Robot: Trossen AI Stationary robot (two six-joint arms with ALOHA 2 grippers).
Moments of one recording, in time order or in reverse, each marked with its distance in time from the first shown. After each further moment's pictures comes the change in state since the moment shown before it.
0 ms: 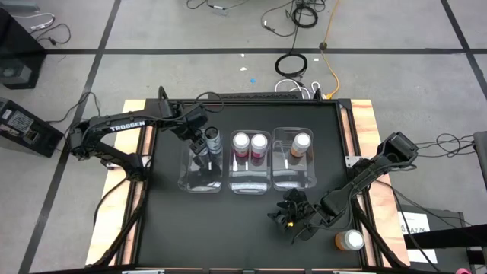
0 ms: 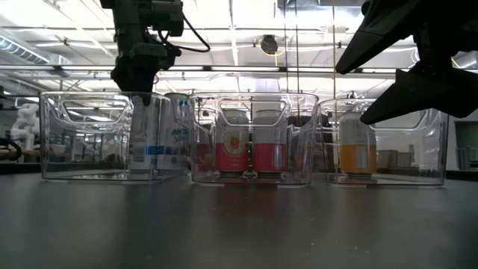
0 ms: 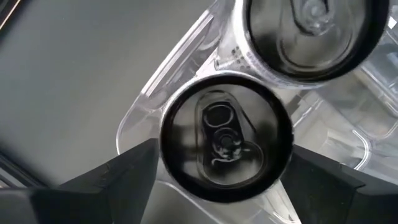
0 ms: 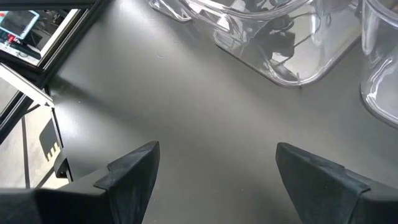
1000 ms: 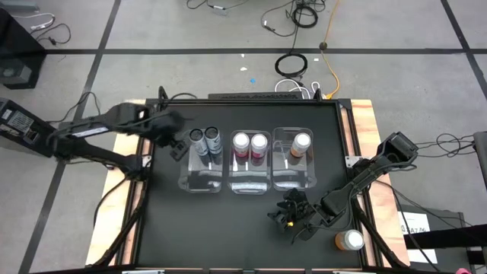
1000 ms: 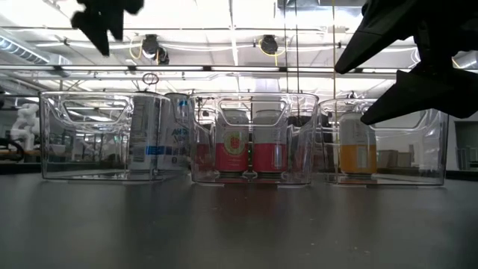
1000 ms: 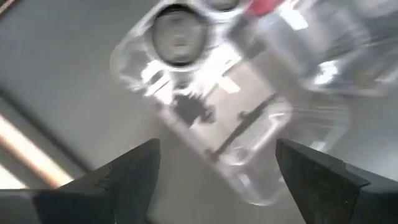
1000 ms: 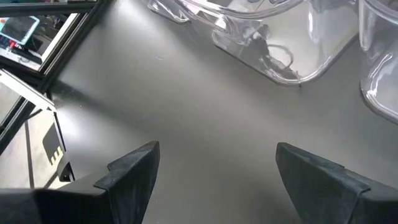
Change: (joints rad) left arm -0.222 -0.209 0.202 -0.317 -0.009 -0.330; right arm 0.000 0.000 0.000 0.000 0.001 0.026
